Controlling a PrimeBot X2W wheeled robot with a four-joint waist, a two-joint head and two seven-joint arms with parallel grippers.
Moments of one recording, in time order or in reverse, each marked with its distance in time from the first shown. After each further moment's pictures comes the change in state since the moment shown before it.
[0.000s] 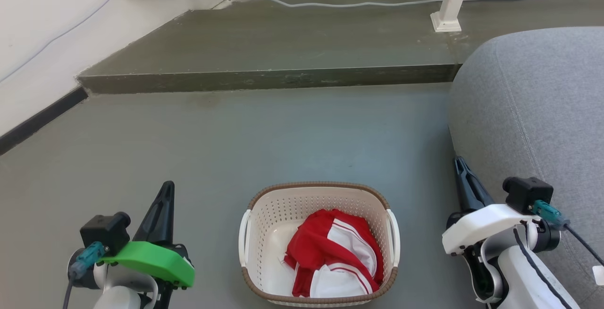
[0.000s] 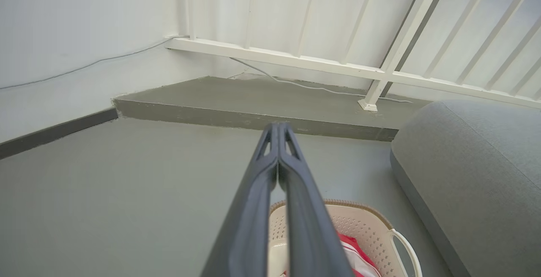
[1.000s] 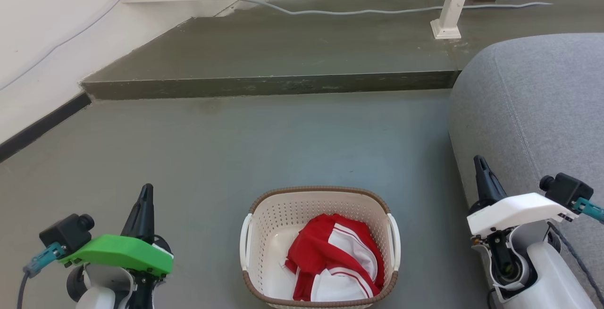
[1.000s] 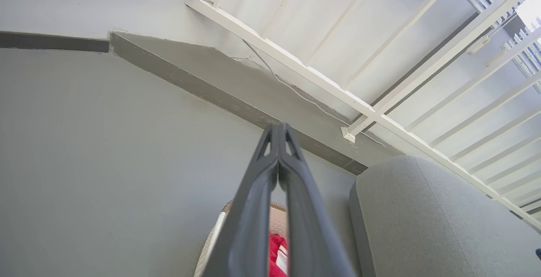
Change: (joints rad) left arm 0.001 -0.019 0.092 0.002 -0.338 -0.002 0.113; right arm 0.000 0.020 -0.122 -0.011 0.360 0.048 0.111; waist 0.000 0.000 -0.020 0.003
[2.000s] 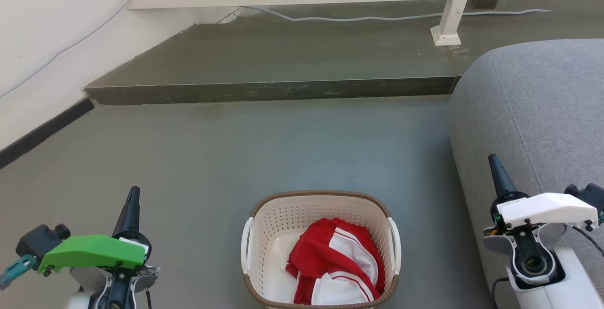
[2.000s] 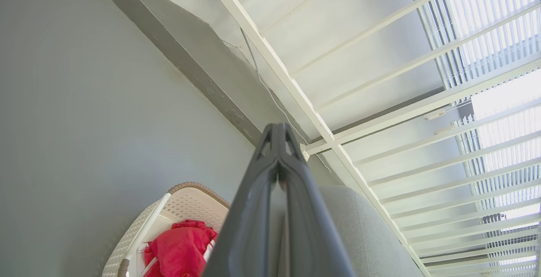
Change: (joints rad) left arm 0.001 -0.025 0.099 -0.001 -0.353 -0.011 0.110; right arm 0.009 0.027 -0.123 -0.025 0.367 0.045 0.113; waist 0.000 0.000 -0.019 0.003
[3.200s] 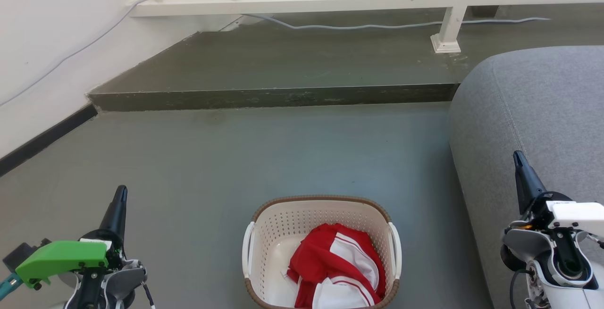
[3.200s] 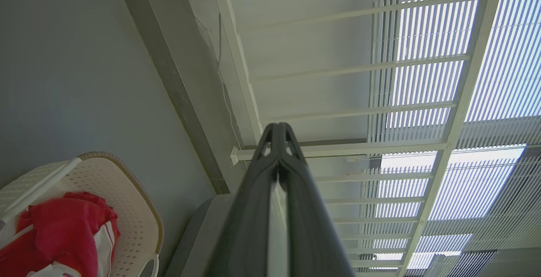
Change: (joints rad) left arm 0.001 -0.027 0.110 -0.004 -0.391 -0.011 0.120; right arm 0.020 0.026 -0.139 -0.030 0.415 0.061 0.116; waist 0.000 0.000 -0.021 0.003
